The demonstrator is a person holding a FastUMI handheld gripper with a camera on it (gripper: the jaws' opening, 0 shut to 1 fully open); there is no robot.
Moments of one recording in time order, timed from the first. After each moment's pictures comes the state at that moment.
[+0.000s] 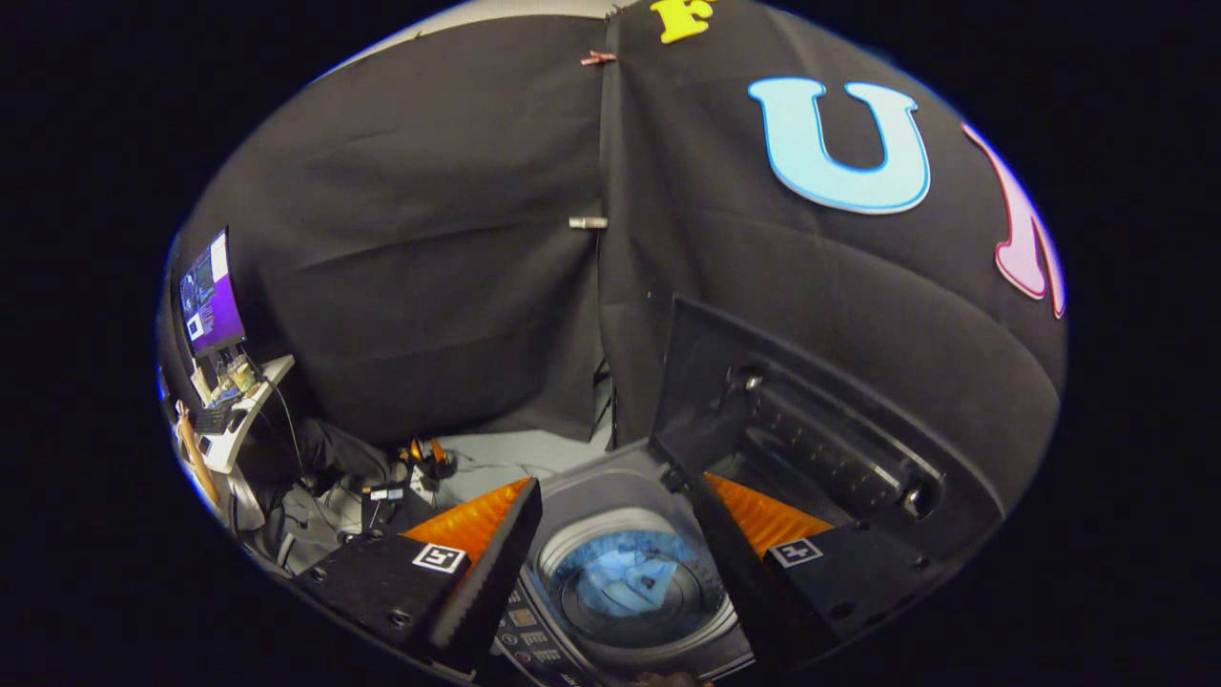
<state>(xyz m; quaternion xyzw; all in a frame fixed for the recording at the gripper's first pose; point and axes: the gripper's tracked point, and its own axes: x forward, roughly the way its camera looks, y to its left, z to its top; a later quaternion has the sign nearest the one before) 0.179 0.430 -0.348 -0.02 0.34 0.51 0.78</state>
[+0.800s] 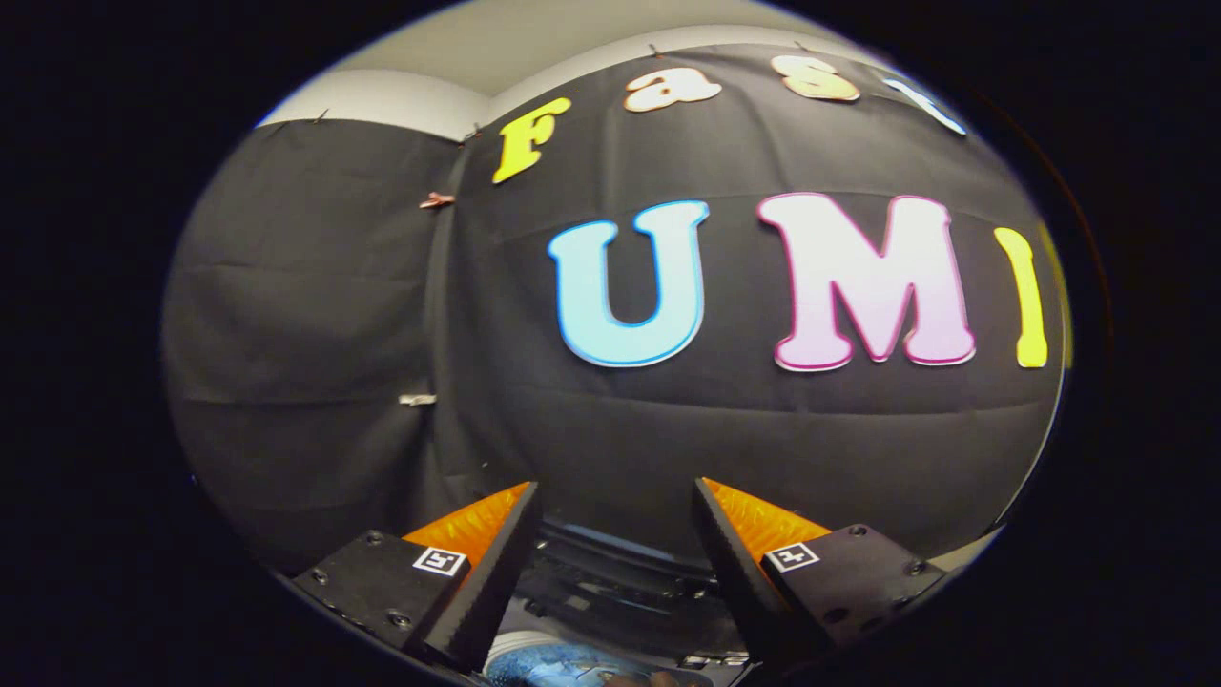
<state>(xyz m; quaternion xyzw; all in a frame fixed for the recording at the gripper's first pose) 0.336 0.340 -0.278 0.08 0.17 0.24 0.95</state>
